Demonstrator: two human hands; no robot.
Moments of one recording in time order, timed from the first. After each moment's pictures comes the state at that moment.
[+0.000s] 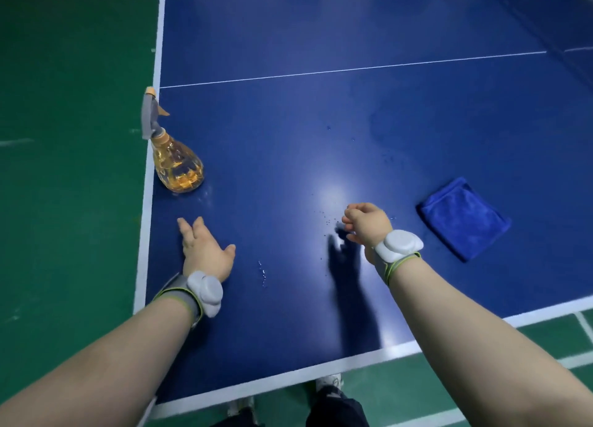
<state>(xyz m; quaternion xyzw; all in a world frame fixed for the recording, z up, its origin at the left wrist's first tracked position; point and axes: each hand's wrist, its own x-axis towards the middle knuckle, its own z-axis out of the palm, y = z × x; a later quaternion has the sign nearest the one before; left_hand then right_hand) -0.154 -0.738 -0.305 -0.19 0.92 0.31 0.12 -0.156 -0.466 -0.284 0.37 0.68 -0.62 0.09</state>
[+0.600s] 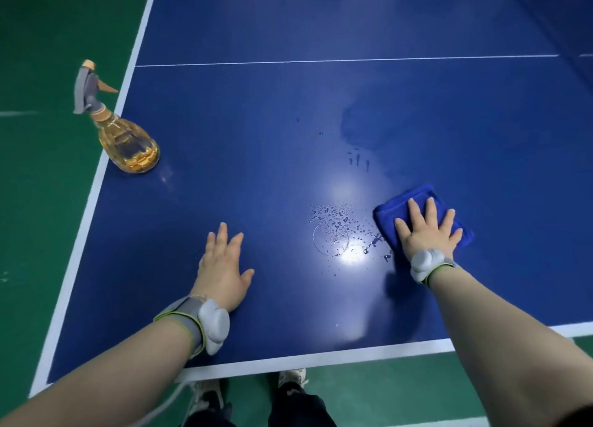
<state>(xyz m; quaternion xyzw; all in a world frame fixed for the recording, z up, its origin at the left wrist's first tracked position) -0.093 -0.605 -0.313 -0.04 0.96 0.19 0.21 -0.124 -0.235 -0.339 0.25 0.95 -0.09 0.18</state>
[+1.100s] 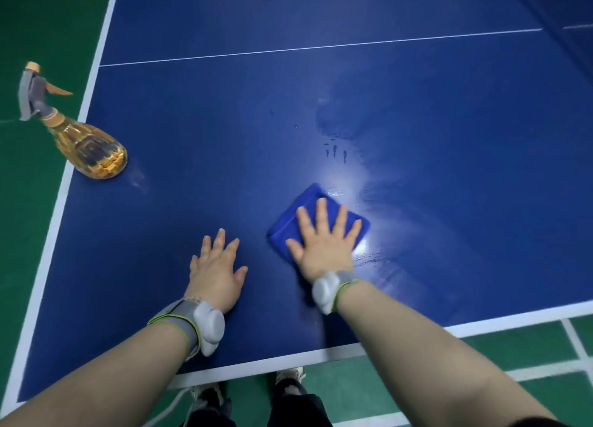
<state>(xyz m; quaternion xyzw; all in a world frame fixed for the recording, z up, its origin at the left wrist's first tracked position) -0.099 -0.571 -0.327 -0.01 0.96 0.12 0.25 -0.110 -0.369 -0.349 0.05 0.98 -0.06 0.18</state>
